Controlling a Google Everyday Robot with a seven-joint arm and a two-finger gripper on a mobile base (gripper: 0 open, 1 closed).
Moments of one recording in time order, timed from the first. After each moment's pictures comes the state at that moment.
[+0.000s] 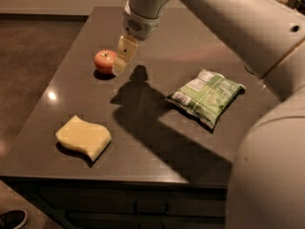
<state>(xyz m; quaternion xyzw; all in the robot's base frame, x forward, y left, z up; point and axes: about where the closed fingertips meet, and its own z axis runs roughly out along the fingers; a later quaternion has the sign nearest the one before) 0.648 0.034 0.920 -0.54 0.82 0.06 0.20</state>
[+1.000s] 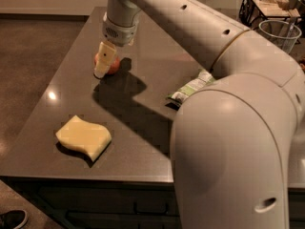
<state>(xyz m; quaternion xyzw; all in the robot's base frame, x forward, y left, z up) 0.694 0.093 0.876 -0.52 0.84 0.07 0.17</state>
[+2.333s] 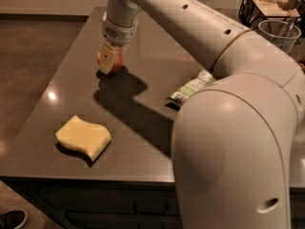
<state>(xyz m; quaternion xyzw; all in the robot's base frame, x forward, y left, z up) 0.688 0.102 0.875 -0.52 0.83 0.09 0.17</state>
